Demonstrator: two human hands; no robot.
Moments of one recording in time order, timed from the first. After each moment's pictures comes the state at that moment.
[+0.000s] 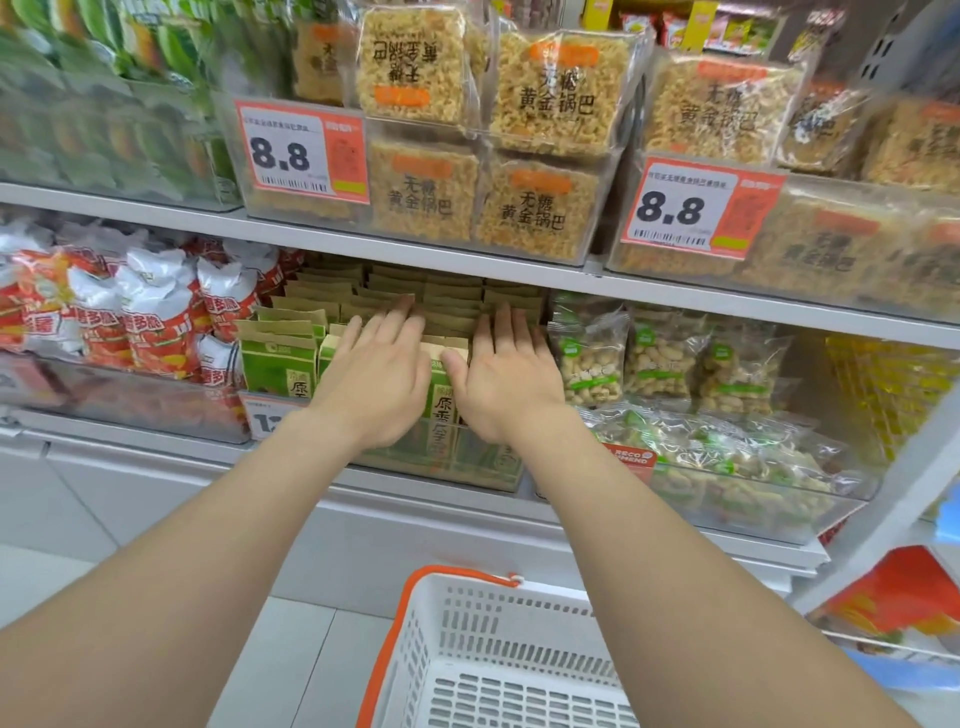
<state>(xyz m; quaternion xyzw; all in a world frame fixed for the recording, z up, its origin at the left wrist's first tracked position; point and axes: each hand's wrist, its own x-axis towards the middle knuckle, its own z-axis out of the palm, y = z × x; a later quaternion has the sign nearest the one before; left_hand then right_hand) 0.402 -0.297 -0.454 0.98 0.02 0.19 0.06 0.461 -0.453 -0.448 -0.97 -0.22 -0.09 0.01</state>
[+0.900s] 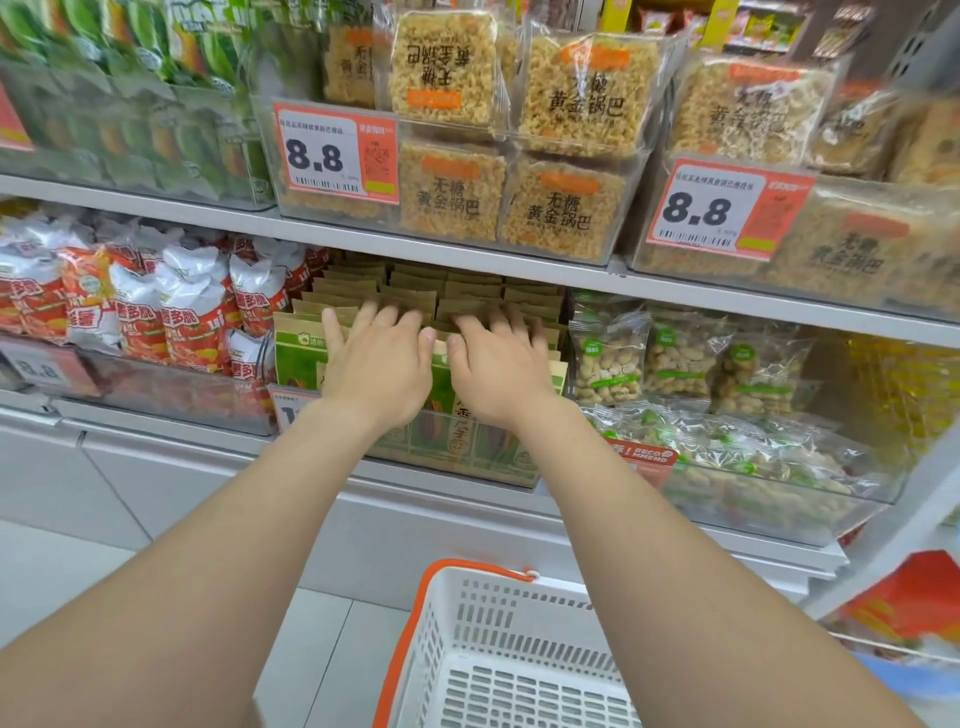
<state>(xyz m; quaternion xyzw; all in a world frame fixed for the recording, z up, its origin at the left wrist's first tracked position) 0.401 -0.285 -0.446 0.97 0.11 0.17 0.11 0.456 -0.429 -0.439 -0.95 -0.26 -0.07 0.13</state>
